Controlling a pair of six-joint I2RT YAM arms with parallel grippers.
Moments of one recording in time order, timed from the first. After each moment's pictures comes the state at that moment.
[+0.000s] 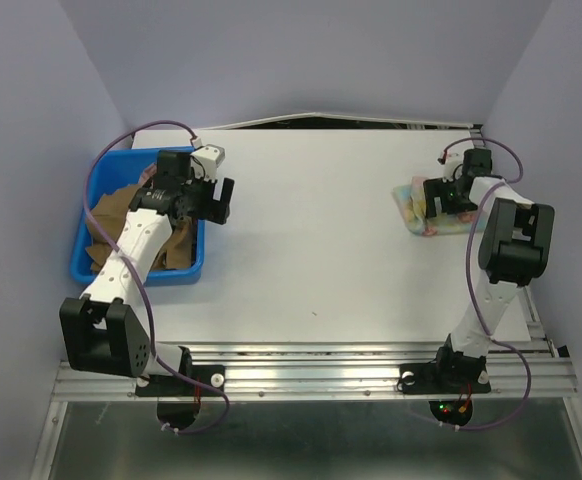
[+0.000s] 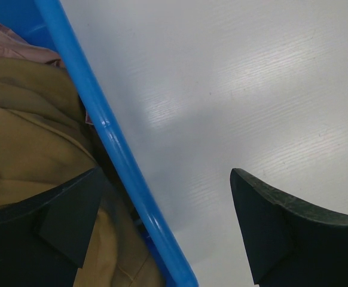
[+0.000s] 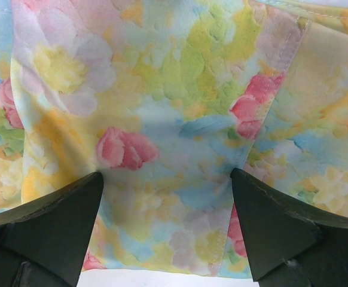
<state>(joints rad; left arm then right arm) -0.16 1.37 1.20 -0.60 0.16 0.16 -0.21 2.02 1.41 -0.42 -0.12 -0.33</state>
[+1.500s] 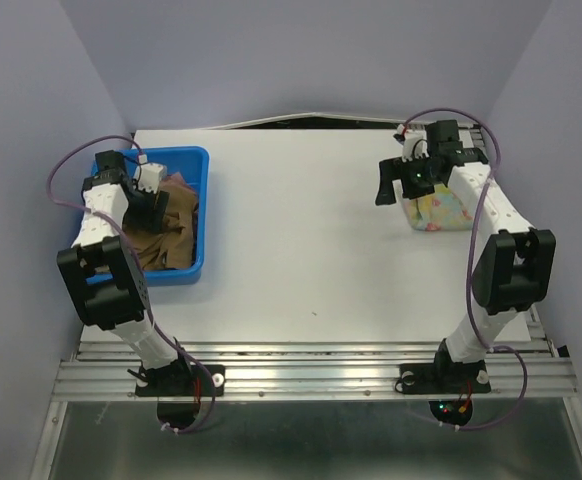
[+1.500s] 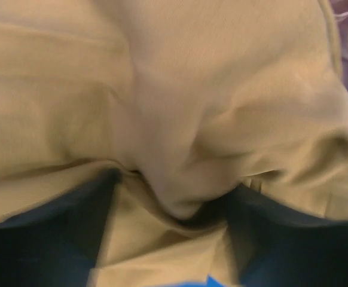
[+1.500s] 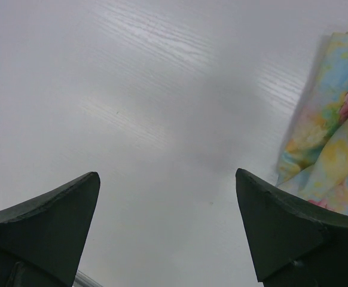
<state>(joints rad) 0.29 1.67 1.36 -0.82 0.17 0.53 0.08 1.76 1.57 -0.79 -0.44 -0.15</state>
